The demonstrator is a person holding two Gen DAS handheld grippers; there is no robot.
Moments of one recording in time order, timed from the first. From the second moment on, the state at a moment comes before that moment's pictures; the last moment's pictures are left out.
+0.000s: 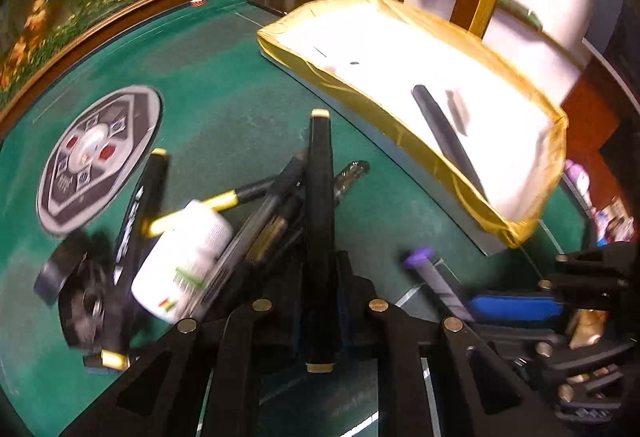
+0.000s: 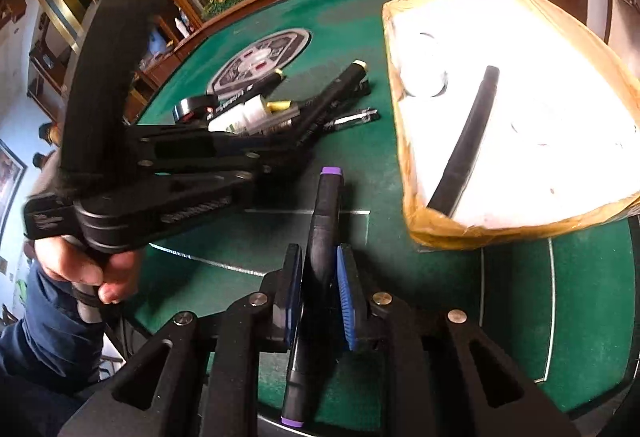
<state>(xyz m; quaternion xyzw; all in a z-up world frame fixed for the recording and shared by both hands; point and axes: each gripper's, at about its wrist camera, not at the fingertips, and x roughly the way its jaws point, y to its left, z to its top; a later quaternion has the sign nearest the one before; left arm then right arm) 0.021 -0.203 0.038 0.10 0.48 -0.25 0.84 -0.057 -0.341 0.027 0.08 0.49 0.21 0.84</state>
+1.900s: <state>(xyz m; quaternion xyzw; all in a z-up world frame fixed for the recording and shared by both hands) 0.083 -0.324 0.055 -0.04 0.49 -0.30 0.82 0.105 -0.471 0.070 0.14 0.48 0.04 0.86</state>
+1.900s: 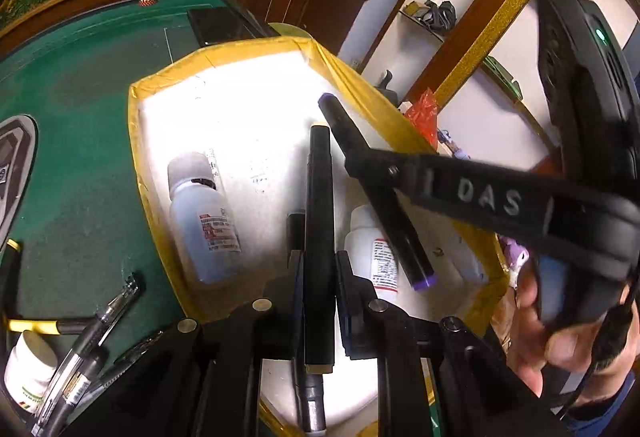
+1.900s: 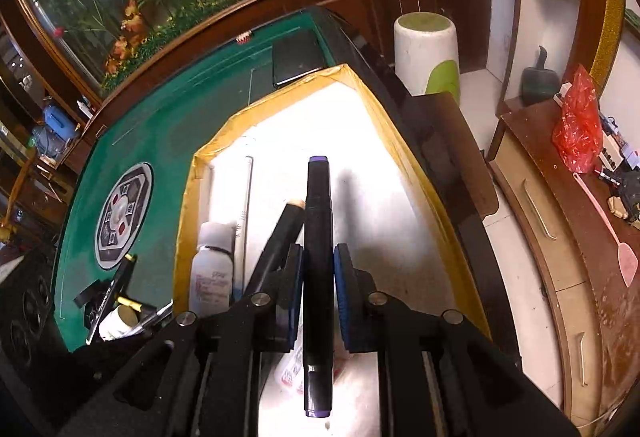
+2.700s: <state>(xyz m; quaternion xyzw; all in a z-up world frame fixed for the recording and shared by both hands) 0.075 -0.318 0.046 -0.03 0.46 -0.31 0.83 0.127 -0.472 0.056 0.14 0.50 0.04 0.85</state>
